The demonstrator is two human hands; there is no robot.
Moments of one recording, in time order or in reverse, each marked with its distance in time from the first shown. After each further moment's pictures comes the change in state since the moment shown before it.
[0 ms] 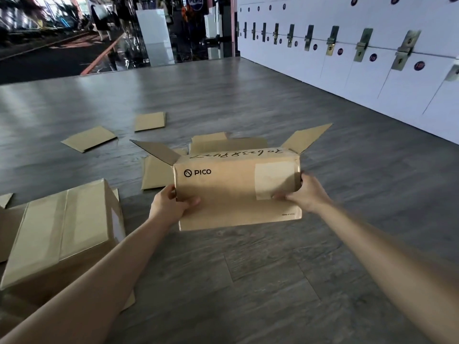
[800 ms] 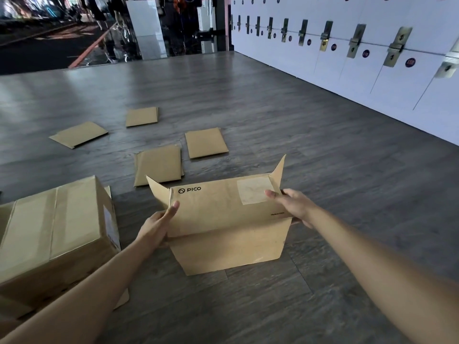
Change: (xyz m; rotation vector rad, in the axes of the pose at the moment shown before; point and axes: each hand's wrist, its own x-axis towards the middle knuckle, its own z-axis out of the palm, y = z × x) left_hand -0.020 -0.046 -0.011 0.053 -0.149 -0.234; right_hand -0.019 0.019 0.016 0.167 -0.275 0.272
